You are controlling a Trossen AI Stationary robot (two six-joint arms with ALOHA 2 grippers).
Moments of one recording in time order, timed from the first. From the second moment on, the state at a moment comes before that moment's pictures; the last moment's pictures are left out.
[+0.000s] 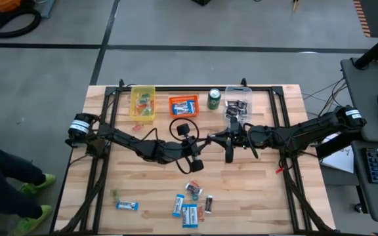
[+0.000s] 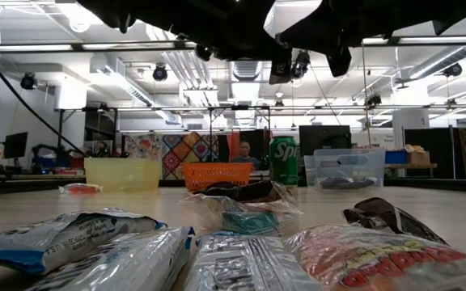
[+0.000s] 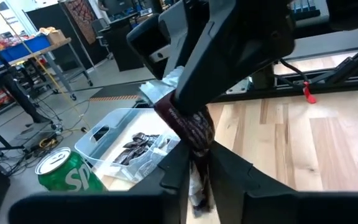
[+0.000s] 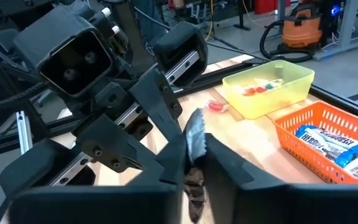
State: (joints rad) left arm -0.22 1.78 1.03 0.55 -0.64 0.17; right arm 0.13 1.20 0.59 0.45 0.29 0.28
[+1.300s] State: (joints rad) left arm -0.22 1.71 1.03 0.15 -0.62 -0.01; right arm -0.15 1.19 0.59 -0.30 0.91 0.71
